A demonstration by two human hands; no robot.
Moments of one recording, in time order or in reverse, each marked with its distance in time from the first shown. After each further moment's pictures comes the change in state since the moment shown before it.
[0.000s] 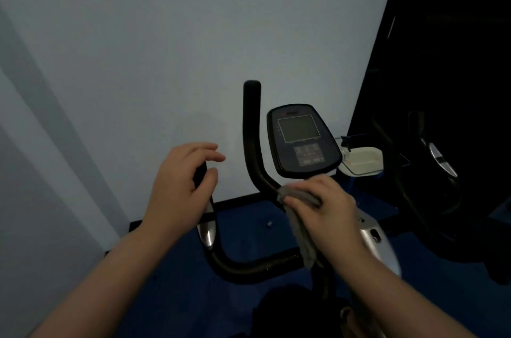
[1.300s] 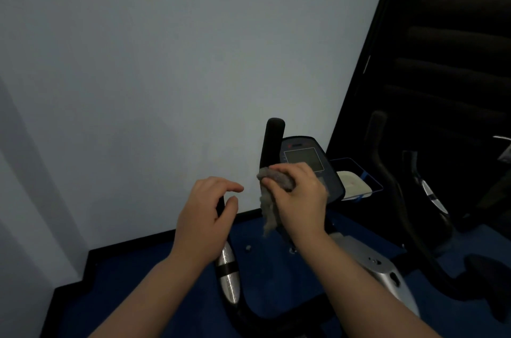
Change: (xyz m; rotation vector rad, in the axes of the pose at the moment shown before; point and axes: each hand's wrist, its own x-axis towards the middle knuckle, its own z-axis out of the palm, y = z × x) left_hand 0.026 -0.049 0.026 -0.204 -0.035 -0.055; right_hand 0.085 -0.041 0.074 -0.115 0.216 -0.007
